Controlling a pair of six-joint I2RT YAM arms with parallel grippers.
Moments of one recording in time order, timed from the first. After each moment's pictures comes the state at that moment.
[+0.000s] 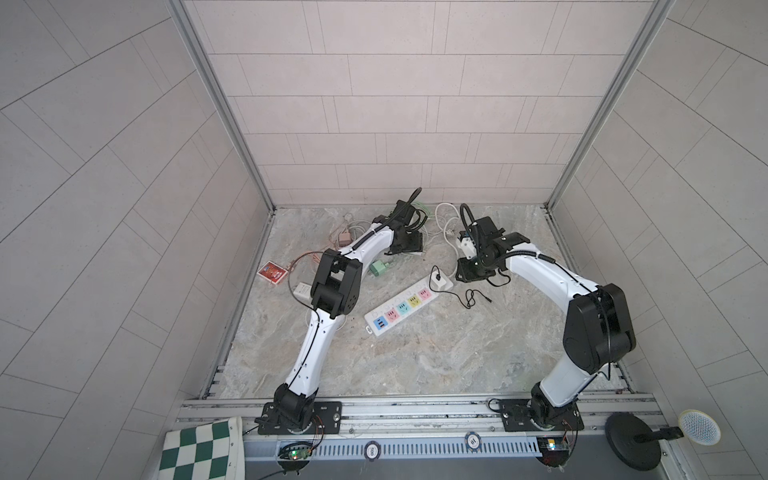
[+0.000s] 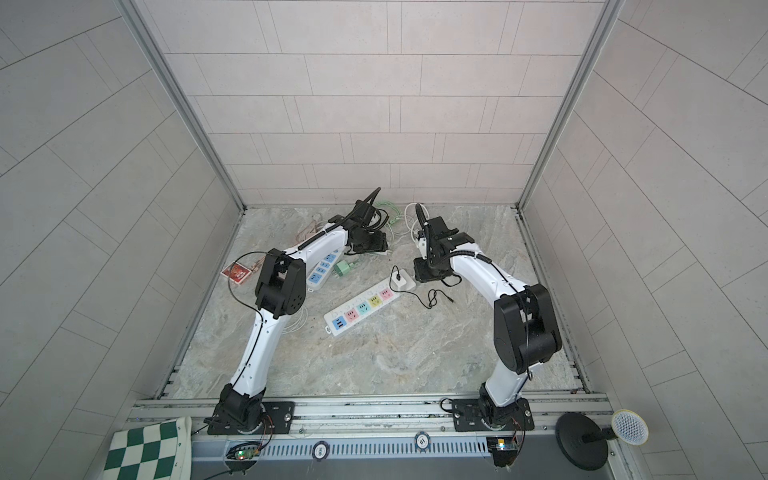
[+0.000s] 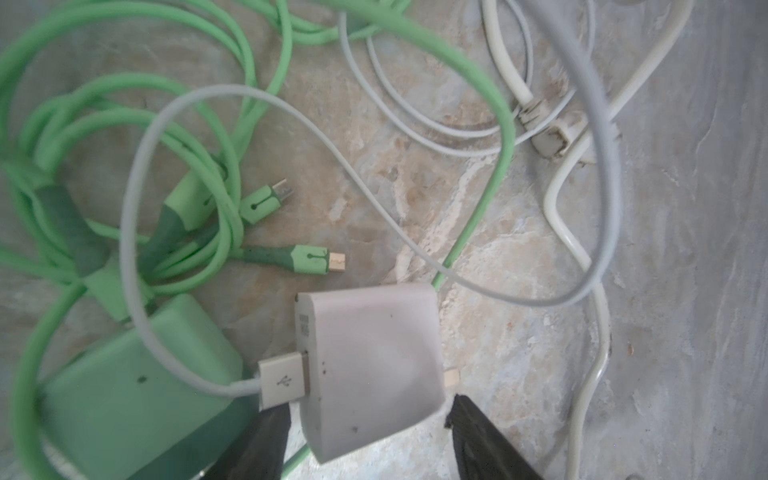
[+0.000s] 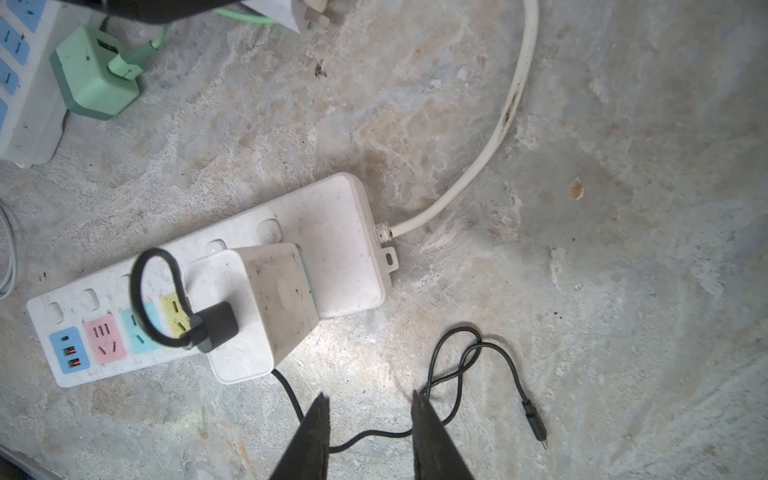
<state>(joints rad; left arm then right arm) -0.47 2.45 2.12 -0.68 0.20 -0.44 0.31 1.68 1.32 -0.83 -0.18 0.14</state>
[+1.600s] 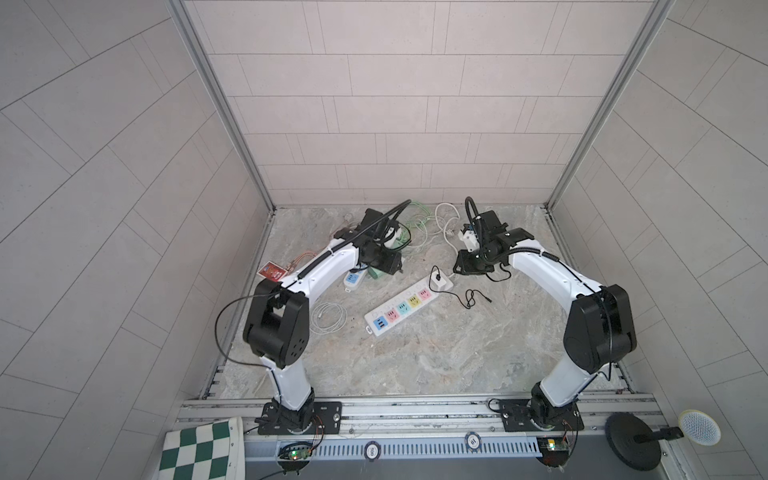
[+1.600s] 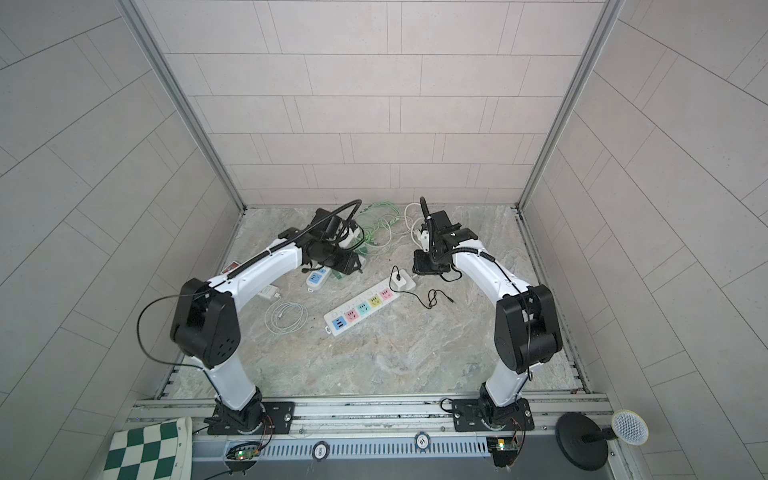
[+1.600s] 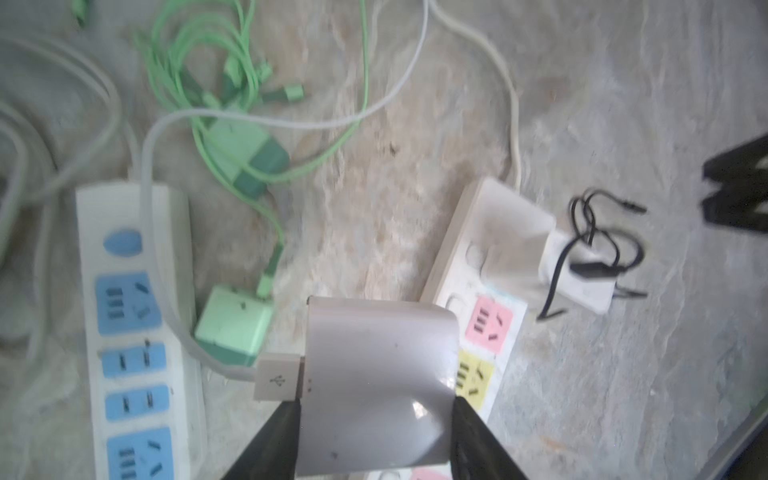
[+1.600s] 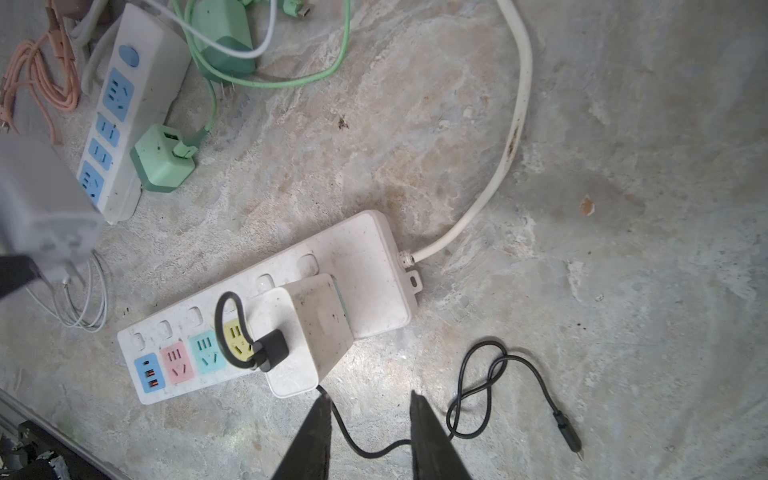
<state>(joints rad) -0.46 1.70 1.33 -0.68 0.24 -0.04 0.29 1.68 1.37 -0.82 -0.25 0.24</state>
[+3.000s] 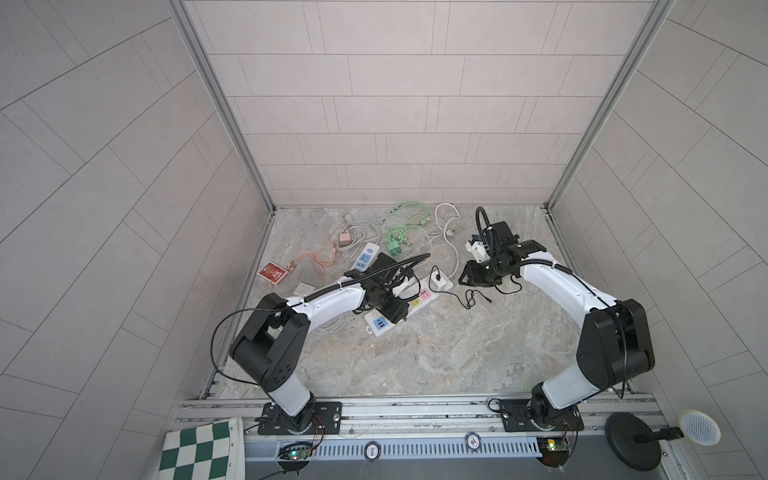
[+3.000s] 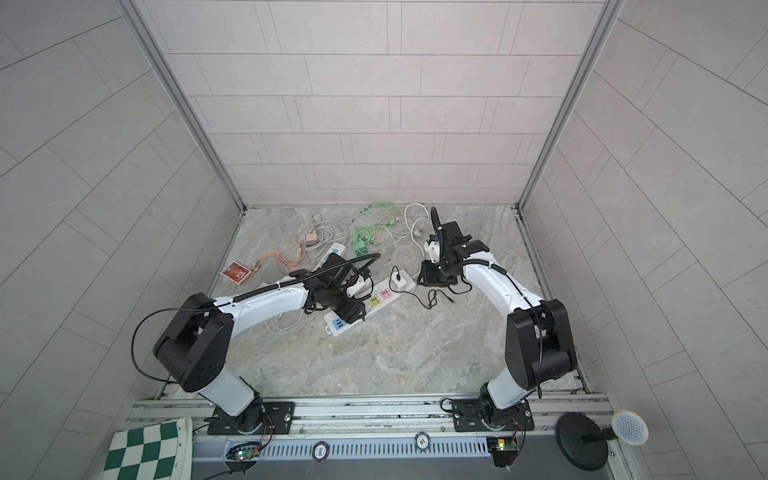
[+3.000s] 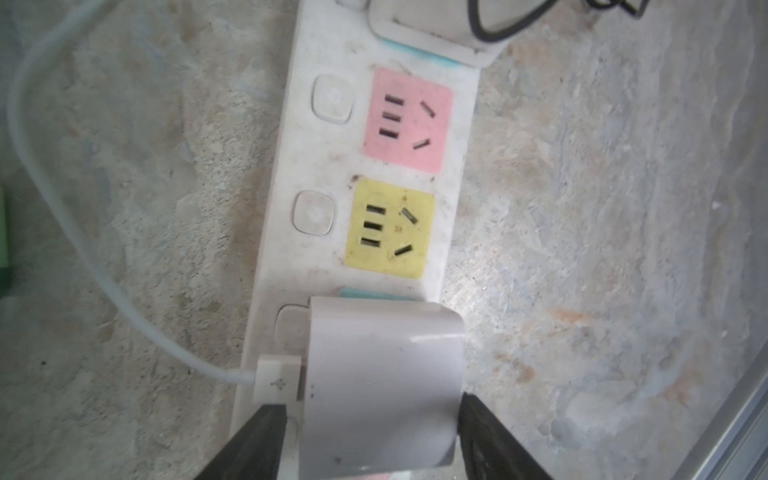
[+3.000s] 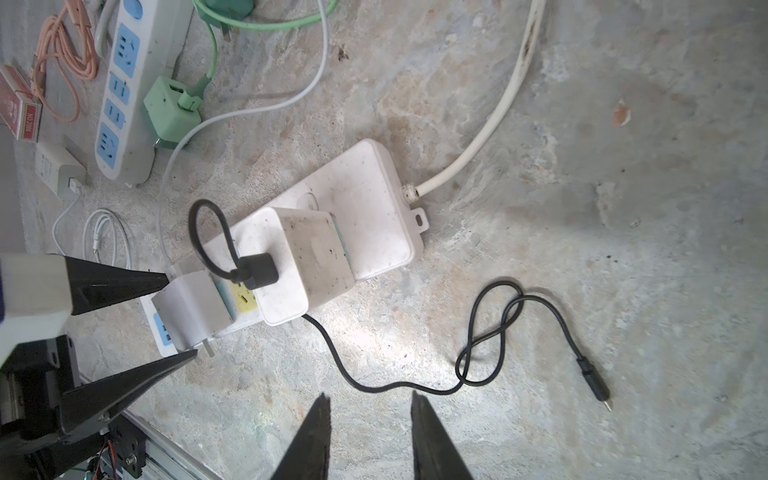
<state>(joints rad) -0.63 1.64 1.01 -0.53 0.23 0.08 0.24 1.56 1.20 -0.80 -0.35 0.24</state>
